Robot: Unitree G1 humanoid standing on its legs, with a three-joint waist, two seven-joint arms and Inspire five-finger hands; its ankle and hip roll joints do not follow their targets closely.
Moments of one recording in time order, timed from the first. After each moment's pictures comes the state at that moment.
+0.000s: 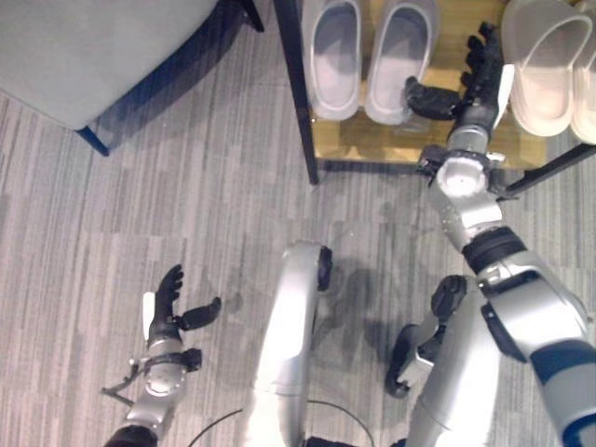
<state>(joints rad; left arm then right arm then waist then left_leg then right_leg) -0.07 0.57 -0.28 0.62 -0.38 -0.36 0.47 -1.18 -0.45 0.48 0.91 0.57 -0.30 -0.57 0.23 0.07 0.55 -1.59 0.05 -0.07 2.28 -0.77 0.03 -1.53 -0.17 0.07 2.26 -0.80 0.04</state>
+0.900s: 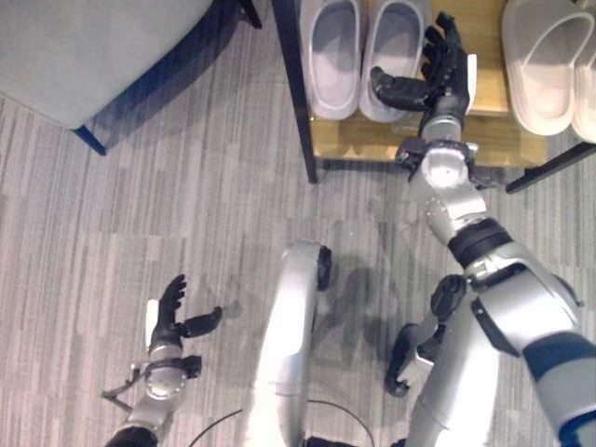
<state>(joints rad) -0.08 0.58 -0.32 0.71 -0.38 -0.36 0.45 -1.24 -0.41 0.54 0.90 0.69 -0.30 -0.51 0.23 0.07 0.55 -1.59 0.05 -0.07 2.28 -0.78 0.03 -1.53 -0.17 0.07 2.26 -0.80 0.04</state>
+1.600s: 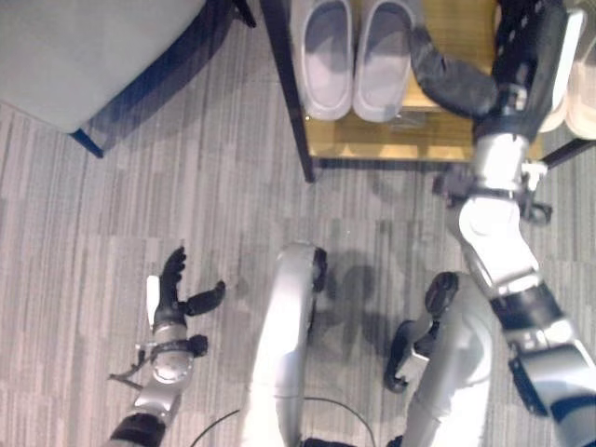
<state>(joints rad) -0.20 0.52 -0.13 0.52 -0.25 -0.32 0.51 -0.50 -0.50 0.15 -0.07 0.24 -0.37 -0.58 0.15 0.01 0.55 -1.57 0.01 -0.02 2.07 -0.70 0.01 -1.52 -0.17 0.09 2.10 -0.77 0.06</state>
